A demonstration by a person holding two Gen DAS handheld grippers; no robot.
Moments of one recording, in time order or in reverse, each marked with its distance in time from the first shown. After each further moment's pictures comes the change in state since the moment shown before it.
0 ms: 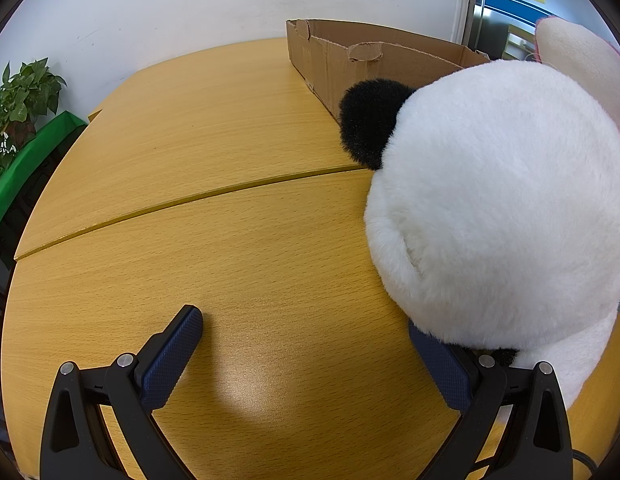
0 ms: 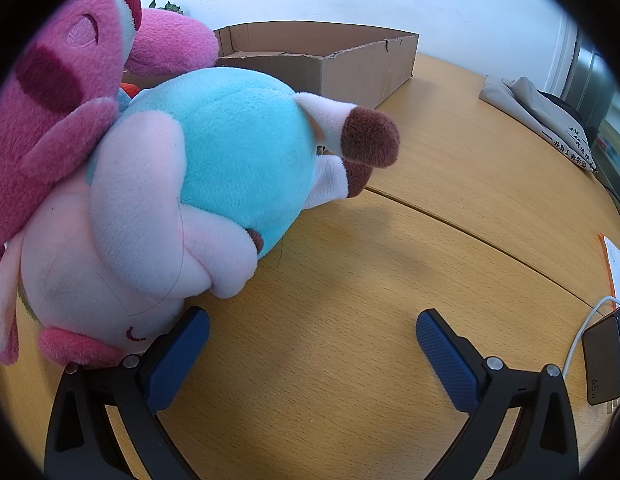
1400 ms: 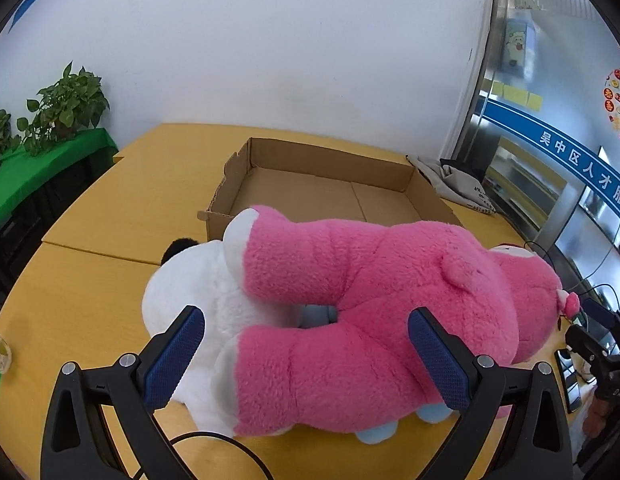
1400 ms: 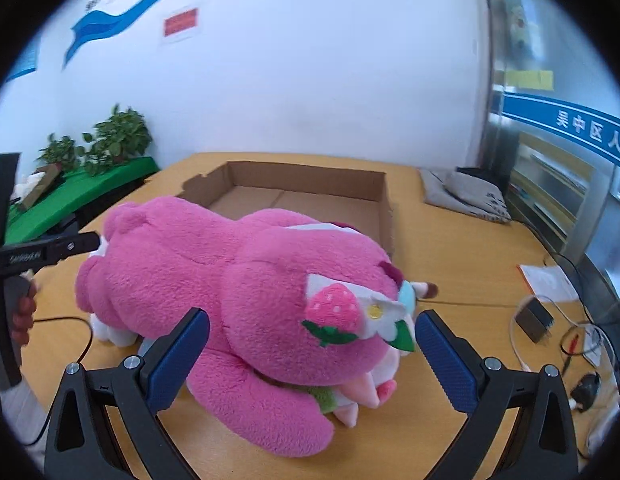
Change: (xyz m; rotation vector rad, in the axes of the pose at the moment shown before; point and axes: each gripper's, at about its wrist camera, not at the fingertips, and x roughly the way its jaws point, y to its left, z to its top) left arm -0.163 -0.183 0.025 -0.235 -0.294 0.026; right arm -0.176 0.200 0.047 0.228 -0.318 -0.269
